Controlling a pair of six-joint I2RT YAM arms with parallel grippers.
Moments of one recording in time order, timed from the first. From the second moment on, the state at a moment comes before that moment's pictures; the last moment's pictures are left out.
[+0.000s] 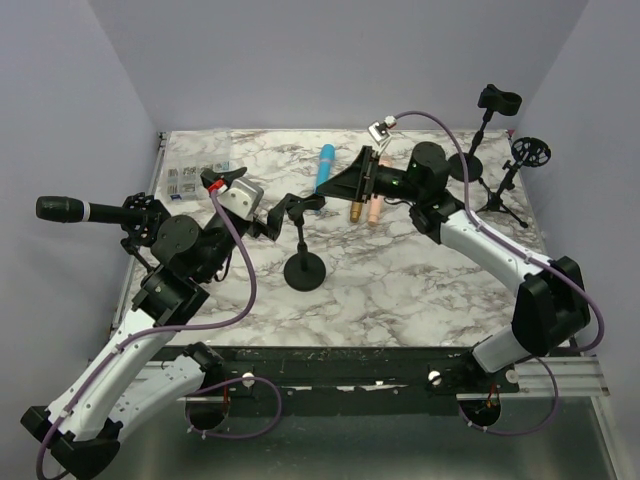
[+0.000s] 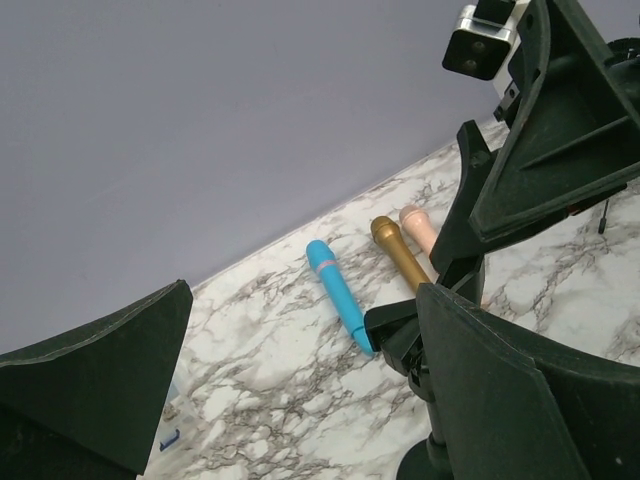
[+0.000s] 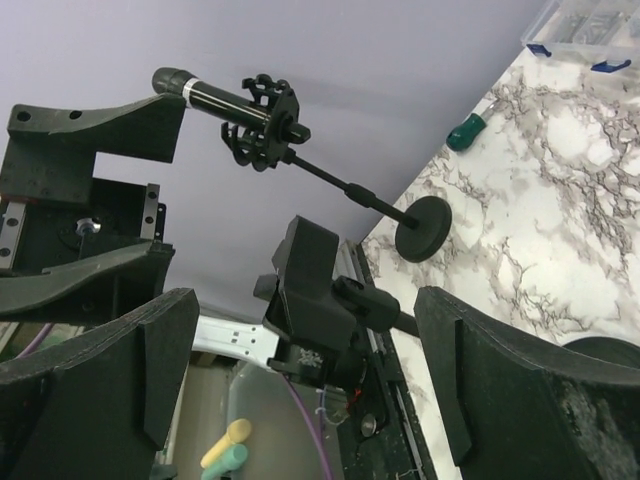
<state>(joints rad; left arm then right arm) -0.62 0.75 0.93 -0.02 -0.06 0.24 0.51 1.51 1.13 0.44 -0.82 0.97</state>
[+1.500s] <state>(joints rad) -0.62 0.79 0.92 -0.02 -0.07 0.23 0.62 1.61 1.09 0.22 -0.65 0.73</state>
